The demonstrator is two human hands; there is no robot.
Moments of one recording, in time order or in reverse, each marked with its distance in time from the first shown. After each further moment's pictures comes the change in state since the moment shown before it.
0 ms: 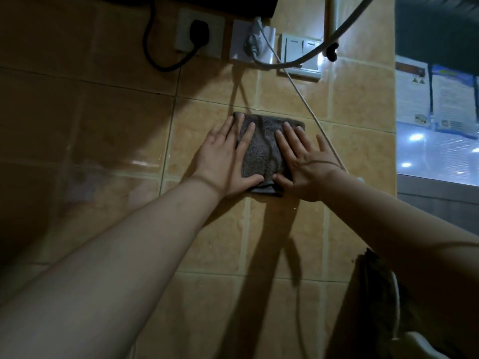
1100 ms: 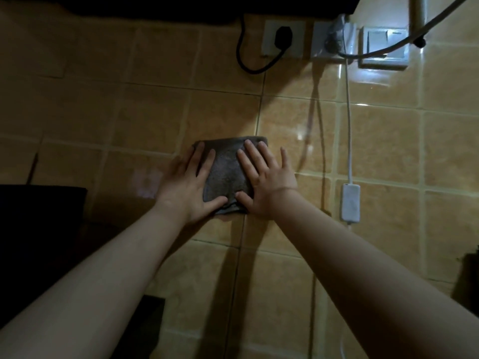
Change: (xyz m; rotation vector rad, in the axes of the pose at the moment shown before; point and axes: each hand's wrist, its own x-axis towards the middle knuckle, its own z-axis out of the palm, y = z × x) left_hand -0.153 -0.153 0.025 0.023 -0.210 -0.246; right_hand 0.012 -0.211 -0.026 0.043 0.025 -0.150
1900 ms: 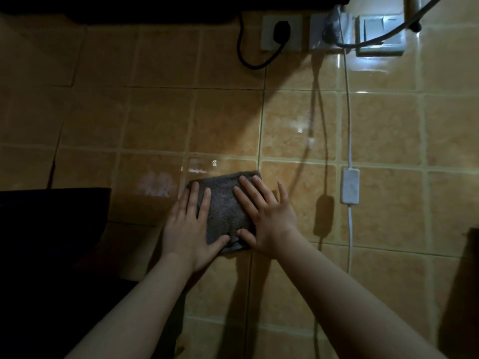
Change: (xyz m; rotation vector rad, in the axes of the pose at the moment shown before) left_hand -0.081 0.010 0.022 0.026 -0.145 -0.076; right_hand -0.056 -0.045 0.028 0.066 -0.038 -0.099
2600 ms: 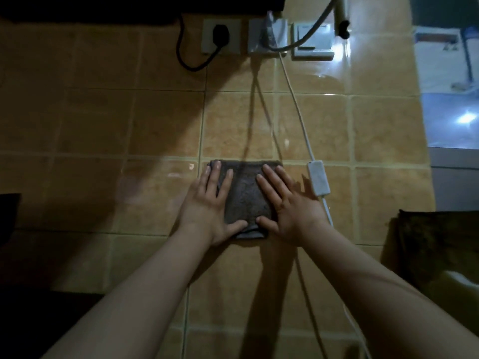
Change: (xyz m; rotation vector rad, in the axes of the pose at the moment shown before) left_hand 0.040 0.124 -0.040 0.018 0.081 0.191; right_hand -0.063 0.125 0.029 0.043 0.059 0.129
